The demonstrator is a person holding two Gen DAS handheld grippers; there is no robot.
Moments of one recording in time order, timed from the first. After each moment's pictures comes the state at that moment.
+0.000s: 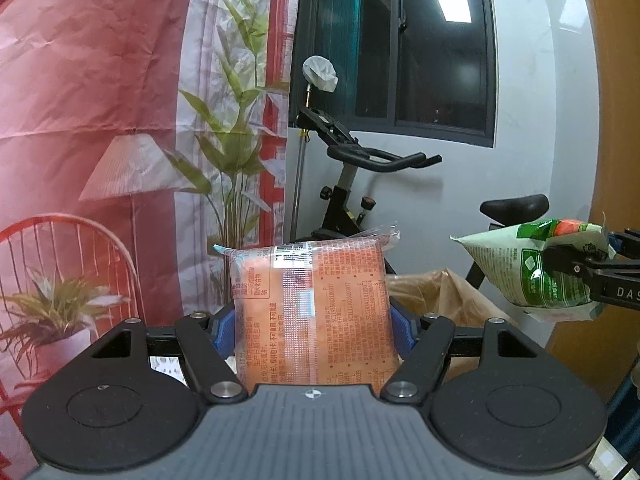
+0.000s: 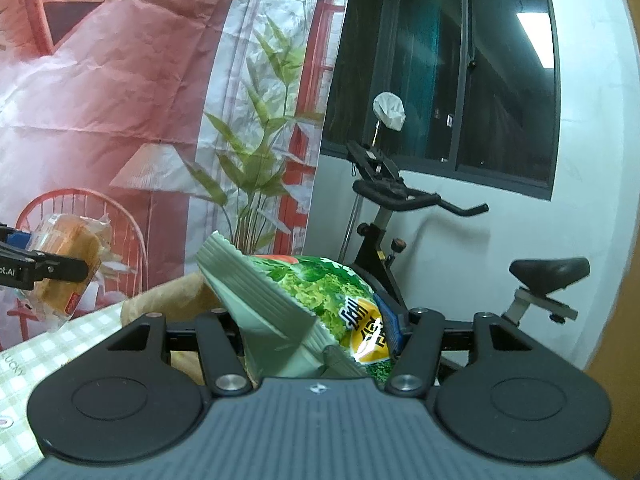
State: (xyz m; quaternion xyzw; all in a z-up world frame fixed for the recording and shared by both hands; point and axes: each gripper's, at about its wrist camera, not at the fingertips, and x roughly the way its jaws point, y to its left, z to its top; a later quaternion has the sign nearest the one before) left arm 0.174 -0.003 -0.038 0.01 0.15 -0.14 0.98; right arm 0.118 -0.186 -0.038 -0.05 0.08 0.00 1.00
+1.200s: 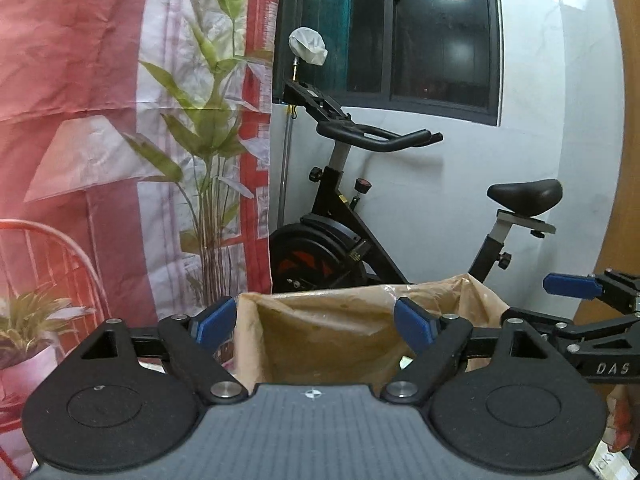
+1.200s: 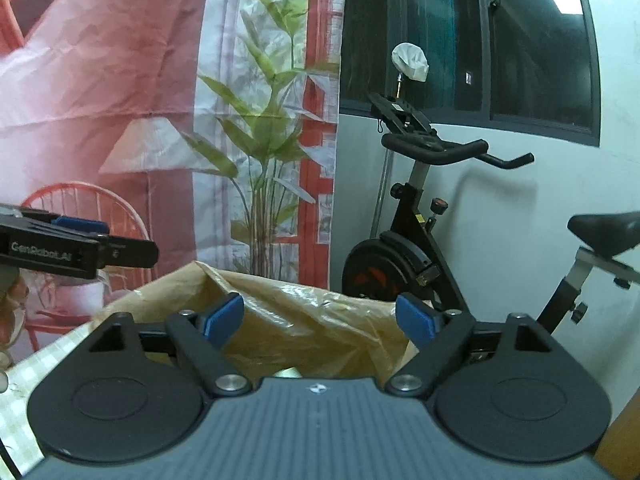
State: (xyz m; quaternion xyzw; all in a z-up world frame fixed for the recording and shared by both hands) left arm 0.261 -0.025 -0.042 0.02 0.18 -0.16 0.97; right arm 0.217 -0.194 -0.072 0.02 0.14 0.05 0.99
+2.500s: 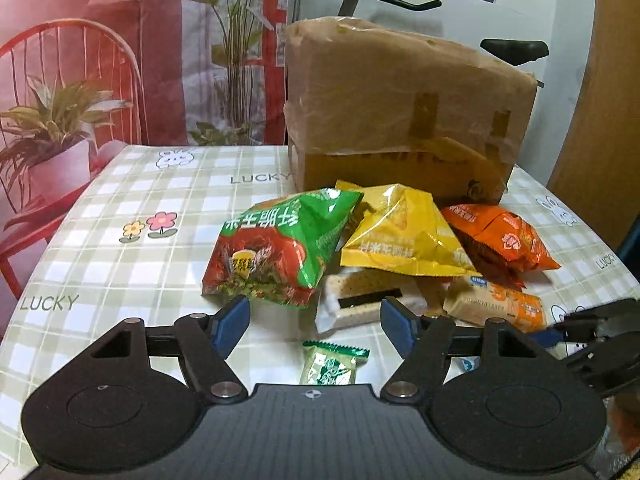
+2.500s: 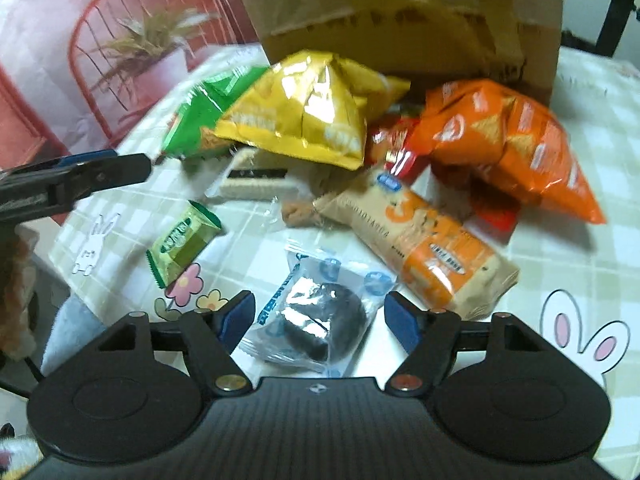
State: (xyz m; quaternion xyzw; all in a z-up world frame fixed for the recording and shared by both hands) left arm 0.111 0.075 -0.212 0.04 0.34 -0.16 0.93; right arm 0.095 -0.077 -0.275 0.11 0.46 0.13 0.87
